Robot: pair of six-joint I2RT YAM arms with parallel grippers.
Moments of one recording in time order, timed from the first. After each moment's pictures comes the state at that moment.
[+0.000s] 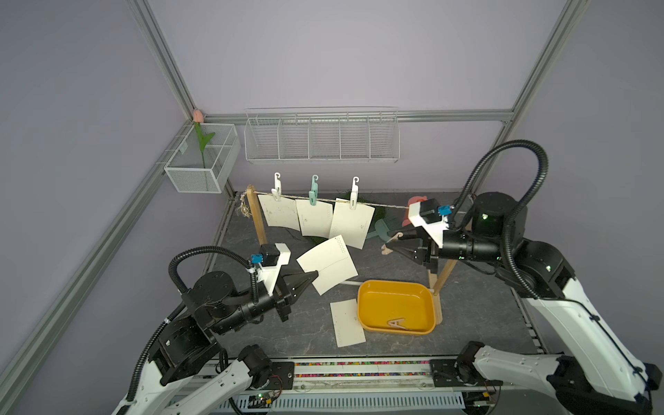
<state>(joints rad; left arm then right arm) -0.81 0.55 1.06 -0.63 0.29 -0.22 0.78 1.10 1.55 -0.80 -0.53 -0.25</state>
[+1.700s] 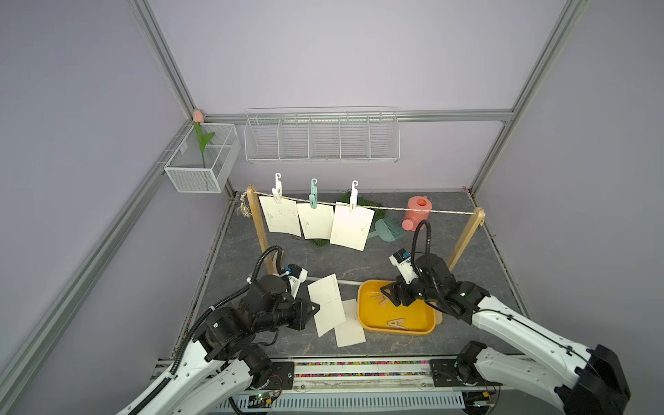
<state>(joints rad) -0.81 0.60 0.76 -0.88 0.25 -0.68 0.67 0.99 0.63 -0.38 -0.21 0.22</state>
